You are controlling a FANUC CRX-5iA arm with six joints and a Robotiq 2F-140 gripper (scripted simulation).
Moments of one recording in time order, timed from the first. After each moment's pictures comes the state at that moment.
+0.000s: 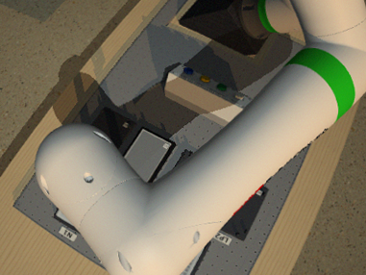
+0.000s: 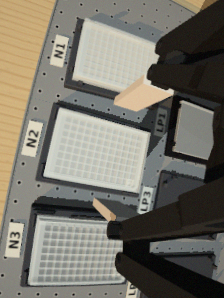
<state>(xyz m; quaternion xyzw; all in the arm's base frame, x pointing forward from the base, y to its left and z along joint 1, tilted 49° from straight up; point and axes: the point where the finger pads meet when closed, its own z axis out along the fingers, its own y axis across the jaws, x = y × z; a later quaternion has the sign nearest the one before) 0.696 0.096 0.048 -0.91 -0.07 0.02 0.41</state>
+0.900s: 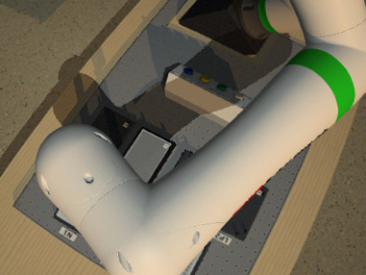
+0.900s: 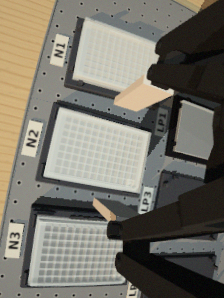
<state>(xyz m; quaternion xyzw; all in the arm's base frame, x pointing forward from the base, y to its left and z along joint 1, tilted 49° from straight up) 0.696 0.097 0.047 -0.91 -0.07 0.02 0.41</state>
